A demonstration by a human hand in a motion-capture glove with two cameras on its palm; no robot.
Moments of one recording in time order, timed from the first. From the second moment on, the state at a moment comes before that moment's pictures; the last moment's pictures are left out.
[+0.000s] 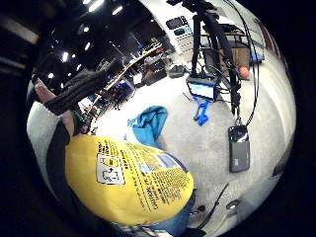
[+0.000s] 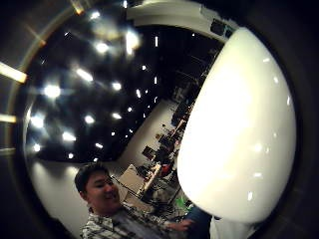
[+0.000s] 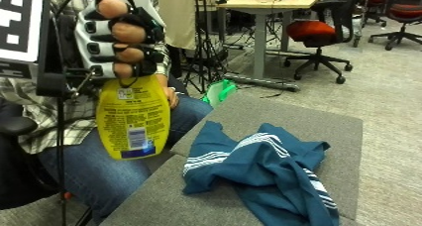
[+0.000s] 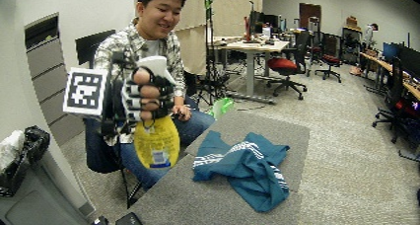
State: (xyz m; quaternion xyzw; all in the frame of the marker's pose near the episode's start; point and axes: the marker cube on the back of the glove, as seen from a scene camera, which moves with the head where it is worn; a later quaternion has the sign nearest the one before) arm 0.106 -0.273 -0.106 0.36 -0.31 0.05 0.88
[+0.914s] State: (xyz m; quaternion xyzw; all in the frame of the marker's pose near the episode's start) arm 0.009 -0.312 -0.037 0.05 -0.12 -0.06 0.99
